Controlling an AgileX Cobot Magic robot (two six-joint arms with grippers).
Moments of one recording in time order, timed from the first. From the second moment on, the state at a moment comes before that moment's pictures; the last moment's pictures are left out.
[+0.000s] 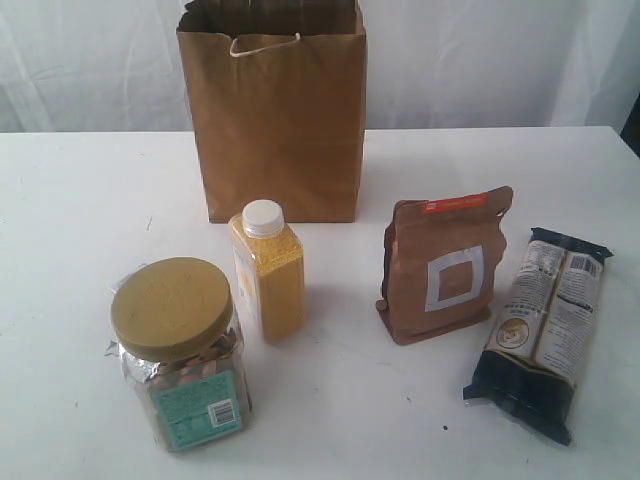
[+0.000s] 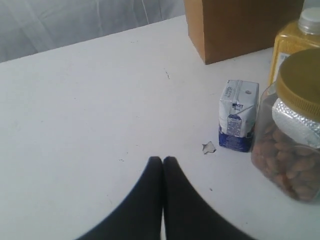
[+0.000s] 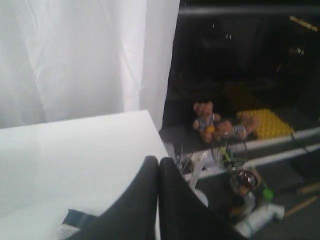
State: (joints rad) left arm -0.31 0.07 -0.36 0.16 0.75 -0.04; right arm -0.34 0.75 -0.86 0.05 0.44 -0.09
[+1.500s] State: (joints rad) left arm -0.31 0.83 -0.34 -1.22 0.73 0.82; right arm 0.18 1.22 -0.50 1.58 0.98 -1.27
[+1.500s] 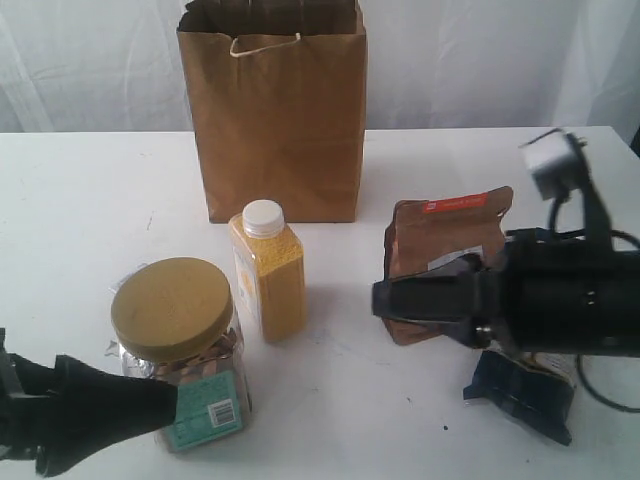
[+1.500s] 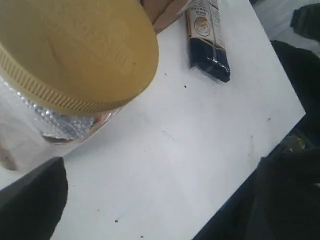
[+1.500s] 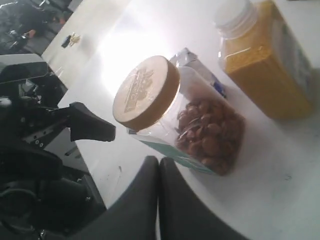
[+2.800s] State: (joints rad) left arm -0.30 0.97 -0.33 -1.07 0.51 1.17; right arm 0.78 1.79 -0.87 1.72 0.54 -1.53
